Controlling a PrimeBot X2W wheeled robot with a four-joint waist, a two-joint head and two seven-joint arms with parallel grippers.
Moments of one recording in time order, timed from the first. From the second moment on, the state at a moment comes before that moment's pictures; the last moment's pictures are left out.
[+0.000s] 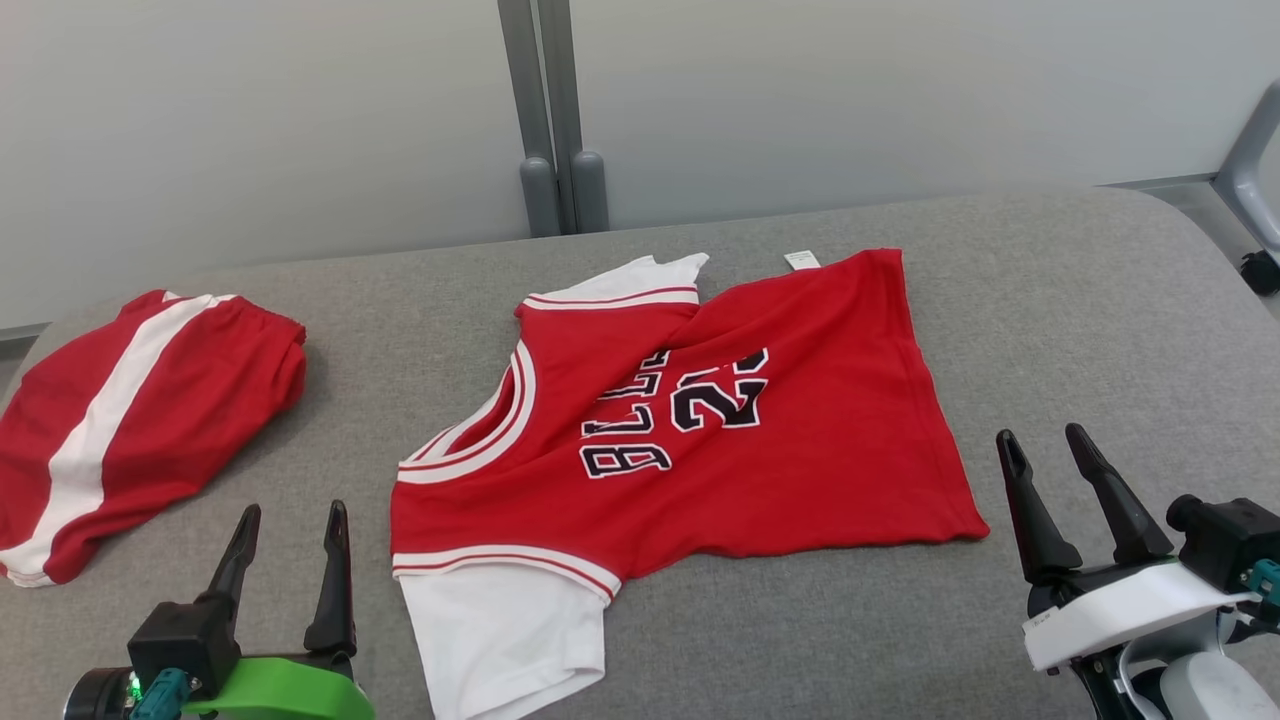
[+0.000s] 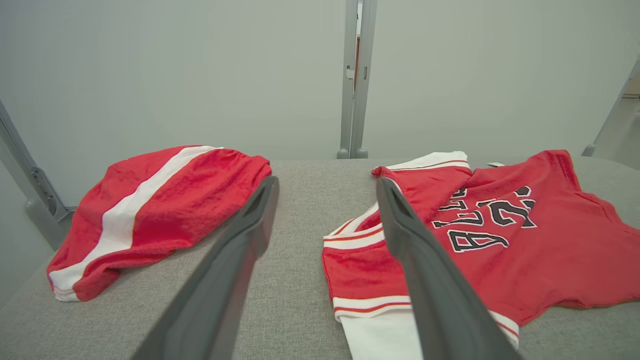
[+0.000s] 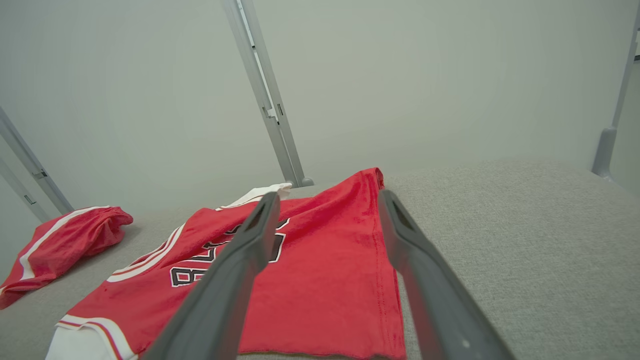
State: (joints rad) left arm 0.00 0.48 -0.46 0.02 -0.63 0.31 -0.26; right arm -0.01 -0.28 0.14 0.12 0.51 0.13 -0.24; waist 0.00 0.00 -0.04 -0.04
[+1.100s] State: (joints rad) left arm -0.02 0.47 -0.52 0.00 -0.66 0.25 0.04; right arm -0.11 -0.36 0.13 0.20 0.54 0.13 -0.01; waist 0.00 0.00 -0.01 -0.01
